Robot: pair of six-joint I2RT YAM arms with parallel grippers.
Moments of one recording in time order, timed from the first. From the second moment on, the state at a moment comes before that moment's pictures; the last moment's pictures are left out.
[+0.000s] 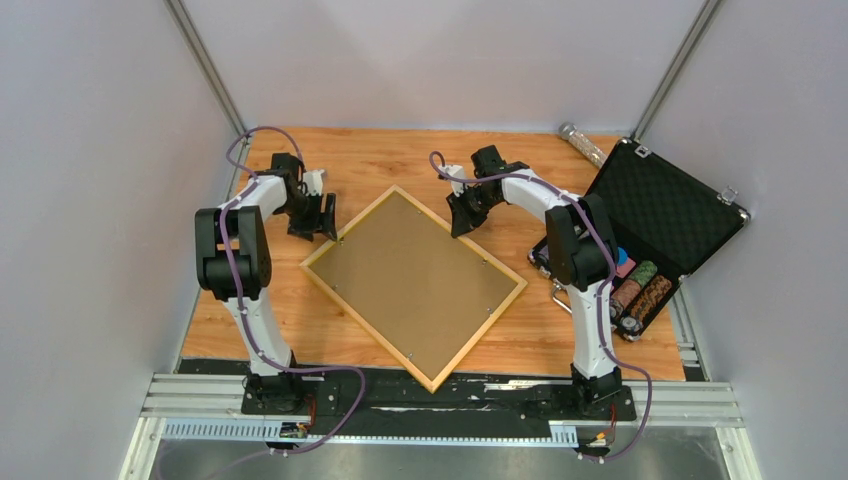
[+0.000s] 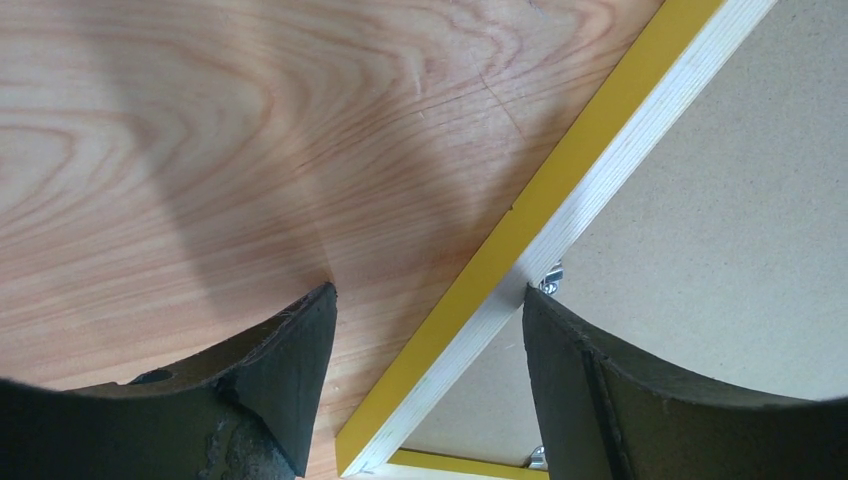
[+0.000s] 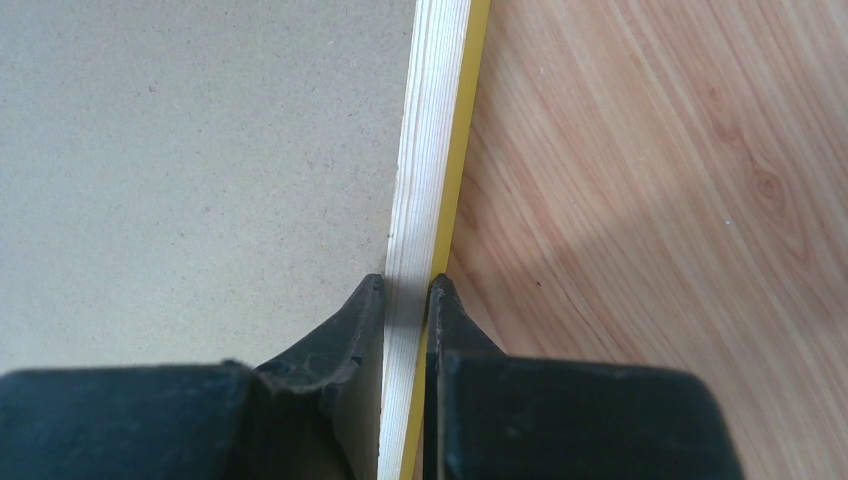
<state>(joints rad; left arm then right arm) 0.06 1.96 1.38 -0.72 0.30 0.12 0.38 2.22 1.70 -0.66 -0.56 -0.38</state>
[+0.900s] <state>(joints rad) 0.02 1.96 1.38 -0.68 0.29 0.10 0.38 2.22 1.70 -0.66 -0.56 -0.38</state>
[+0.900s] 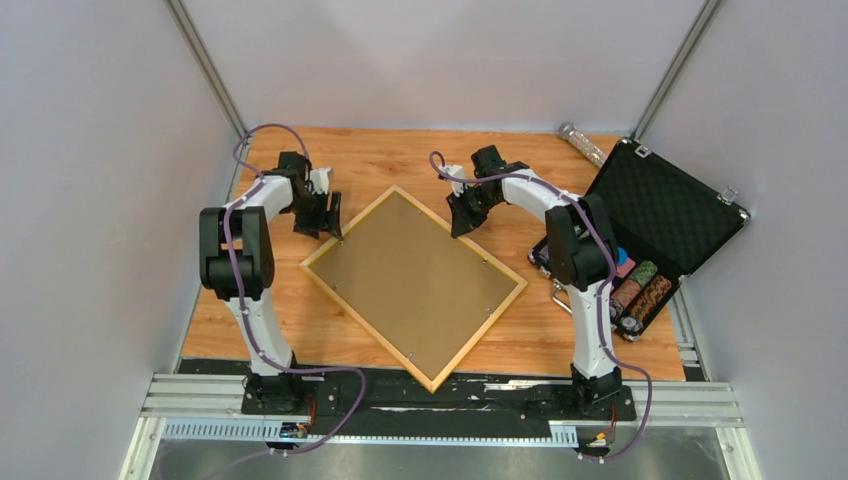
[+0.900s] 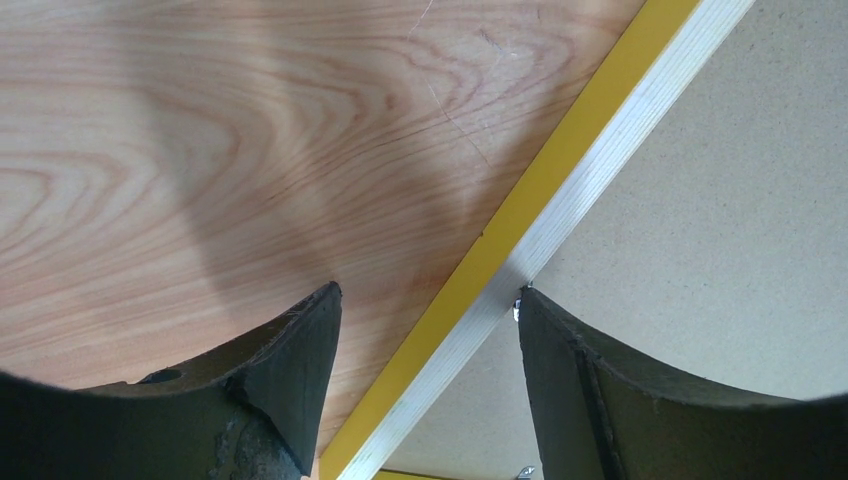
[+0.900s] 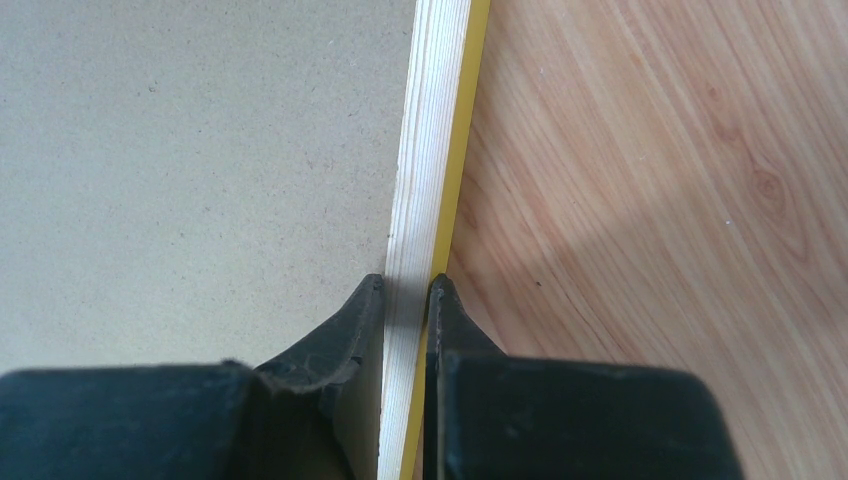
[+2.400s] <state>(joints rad) -0.09 1.85 1.20 -0.45 0.18 0.18 0.38 2.22 1.69 -0.66 -0.56 -0.38</state>
